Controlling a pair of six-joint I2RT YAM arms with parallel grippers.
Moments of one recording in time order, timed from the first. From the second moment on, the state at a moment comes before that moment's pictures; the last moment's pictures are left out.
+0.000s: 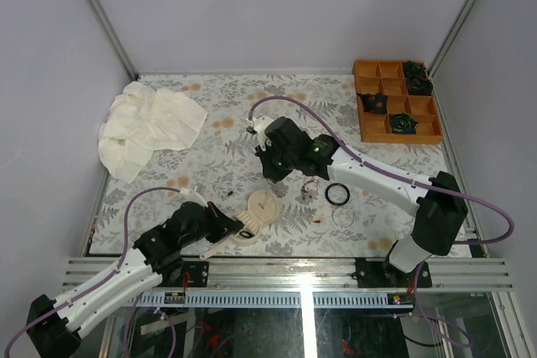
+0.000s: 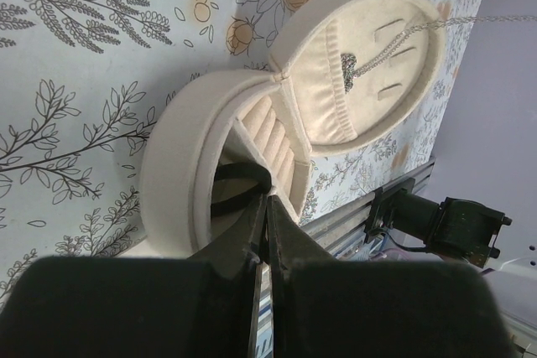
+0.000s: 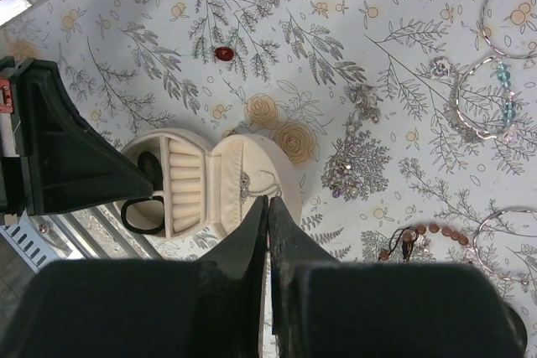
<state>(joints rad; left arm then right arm) -0.78 0.39 0.10 -0.33 0.05 -1.25 0.93 1.60 1.34 -0.56 -0.07 0.21</state>
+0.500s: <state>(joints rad) -0.78 0.39 0.10 -0.31 0.05 -1.26 0.92 1.66 1.38 -0.55 -0.07 0.19</state>
